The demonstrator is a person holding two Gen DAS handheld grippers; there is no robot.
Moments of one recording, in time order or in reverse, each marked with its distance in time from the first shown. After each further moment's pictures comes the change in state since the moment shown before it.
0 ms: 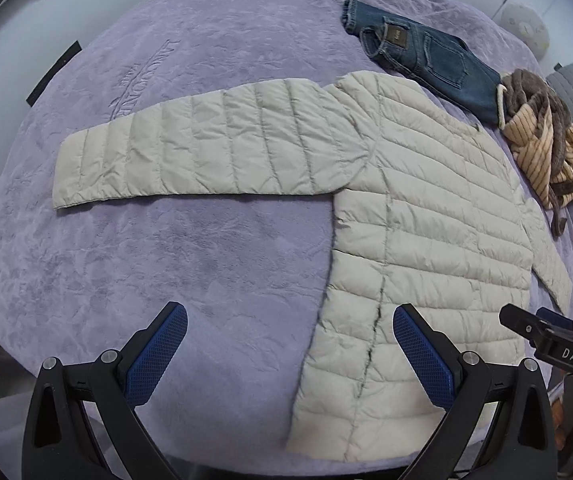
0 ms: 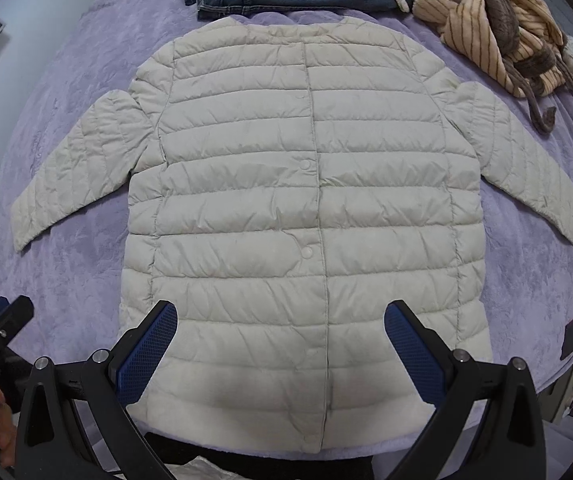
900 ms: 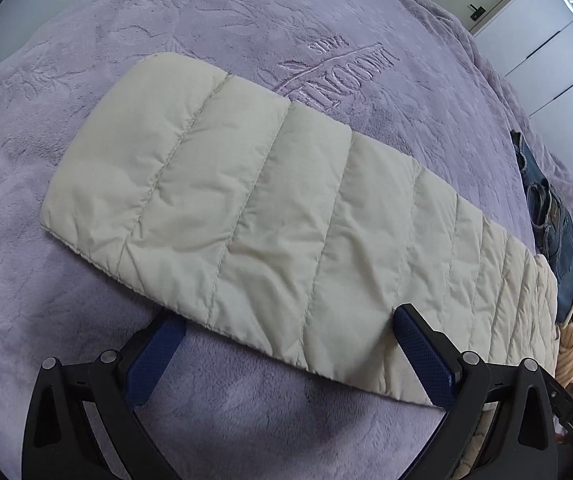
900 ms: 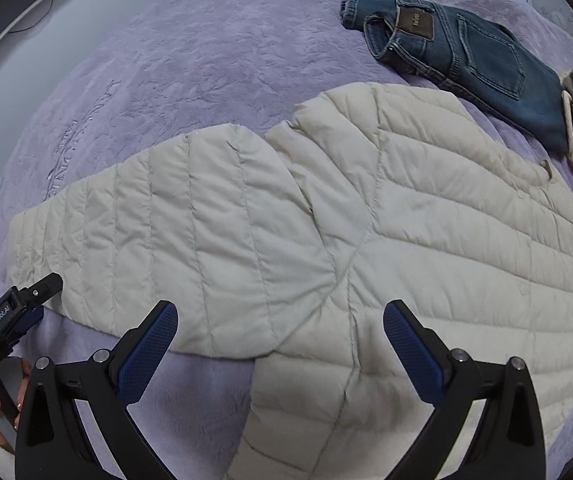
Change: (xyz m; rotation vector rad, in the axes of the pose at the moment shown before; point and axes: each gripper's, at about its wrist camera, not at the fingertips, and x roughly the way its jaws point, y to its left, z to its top) left arm 0.141 0.211 0.076 -0.516 -0.153 -0.056; right arm 0.104 0.192 0.133 -0.276 -0.159 0.060
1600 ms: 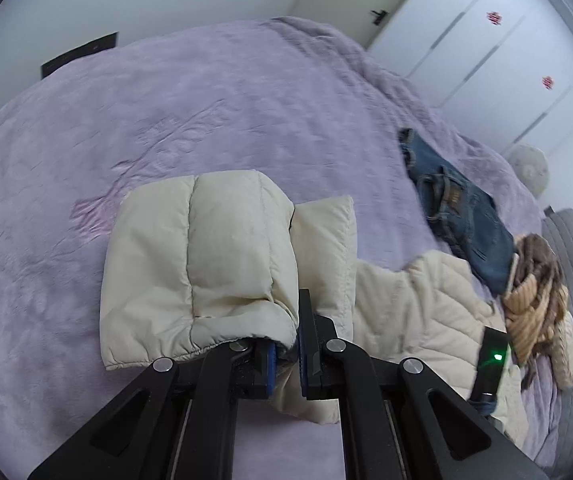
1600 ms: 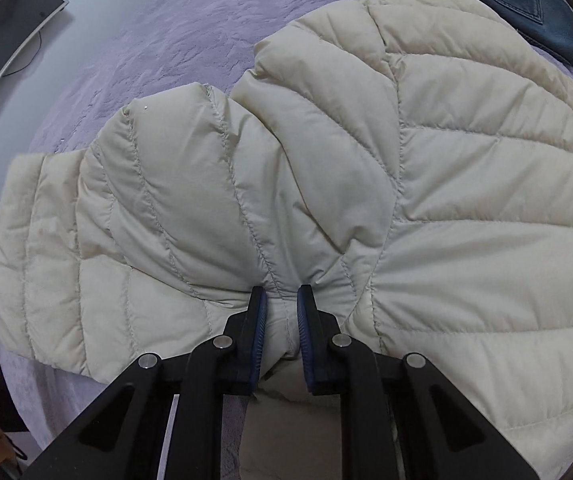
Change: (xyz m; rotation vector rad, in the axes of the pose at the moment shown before) left arm -0.055 -0.125 0.017 0.267 -0.115 -0.239; right arm 0.072 -0.018 0.002 0.140 0.020 0.202
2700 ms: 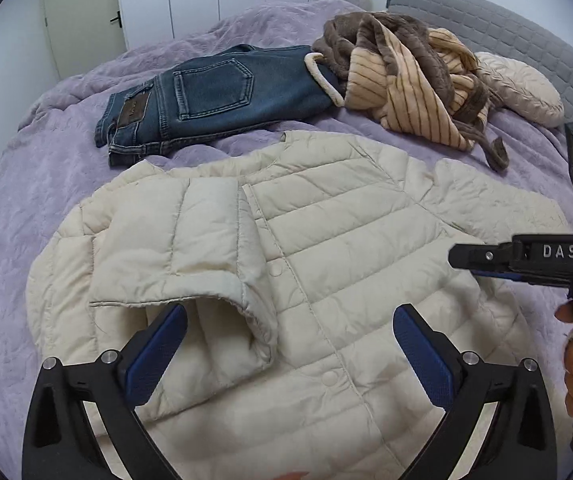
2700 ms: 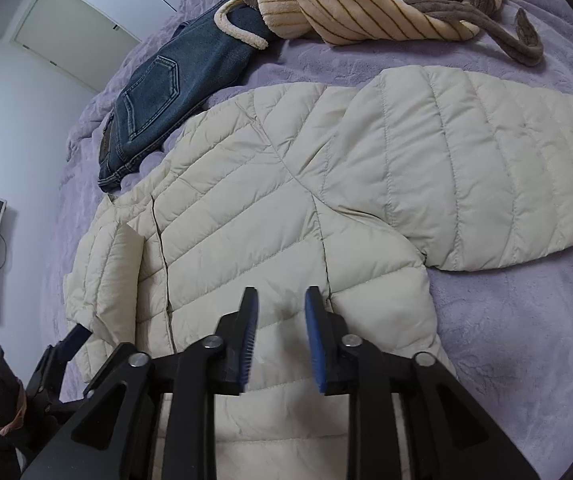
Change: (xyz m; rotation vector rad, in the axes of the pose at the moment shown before) left arm 0.060 -0.316 -0.187 0.838 0.134 -0.080; right arm -0.193 -0.333 -0.085 0.524 -0.249 -0.003
